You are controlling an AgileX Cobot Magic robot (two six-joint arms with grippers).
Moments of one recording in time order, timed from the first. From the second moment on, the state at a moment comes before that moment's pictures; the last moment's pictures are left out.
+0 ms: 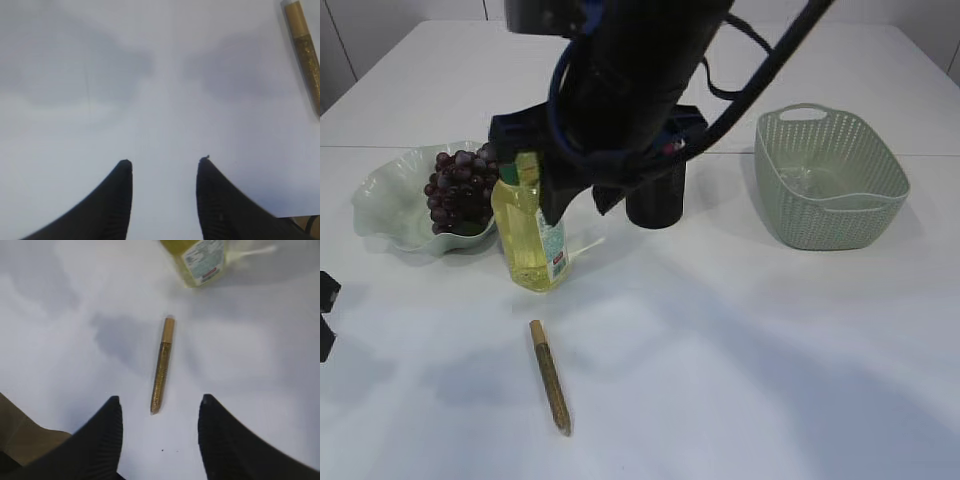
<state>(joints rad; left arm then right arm) -0.23 1.31 -0.79 -0.08 0.87 -0.21 0.67 1.86 -1.75 0.19 1.13 0.13</state>
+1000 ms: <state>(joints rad) -0.23 1.31 -0.79 -0.05 0.90 -0.20 0.81 2.20 -1.91 0.12 1.14 0.29</state>
